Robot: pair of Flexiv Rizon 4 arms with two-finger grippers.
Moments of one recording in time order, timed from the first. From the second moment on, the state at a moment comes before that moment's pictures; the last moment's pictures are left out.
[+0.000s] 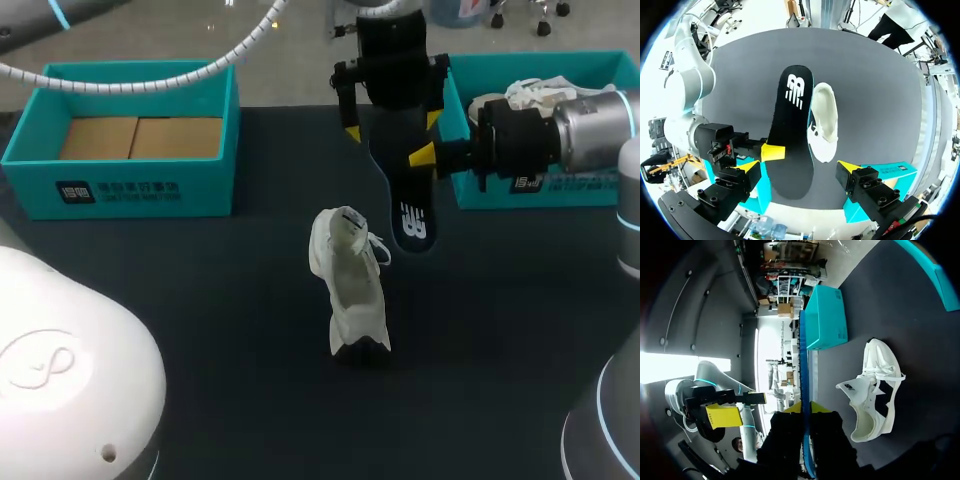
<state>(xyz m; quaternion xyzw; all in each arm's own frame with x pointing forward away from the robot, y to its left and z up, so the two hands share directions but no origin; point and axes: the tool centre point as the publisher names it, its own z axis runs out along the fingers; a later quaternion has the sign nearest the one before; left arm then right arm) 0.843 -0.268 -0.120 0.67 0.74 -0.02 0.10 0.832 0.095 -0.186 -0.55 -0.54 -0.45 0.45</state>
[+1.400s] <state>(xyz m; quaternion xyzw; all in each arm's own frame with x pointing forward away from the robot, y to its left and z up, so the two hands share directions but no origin) 0.829 -0.216 -0.136 0.60 0.69 -0.24 0.32 0.843 0.098 -0.179 -0.56 -0.52 -0.45 0.46</state>
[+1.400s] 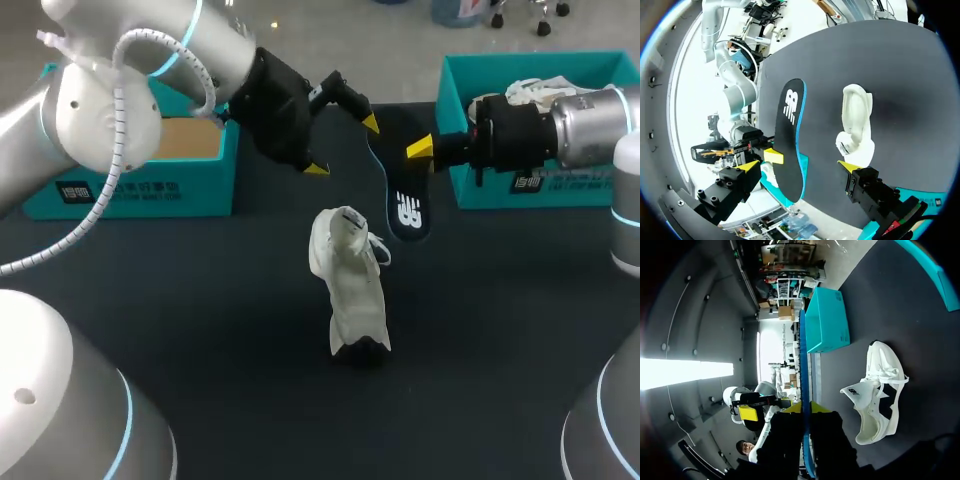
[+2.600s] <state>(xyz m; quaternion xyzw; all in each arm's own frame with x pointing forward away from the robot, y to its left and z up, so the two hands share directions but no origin) 0.840 -0.238 -0.156 0.45 0.62 -0.42 0.49 0.841 0.089 -0.150 -0.56 -0.49 -0.46 0.47</state>
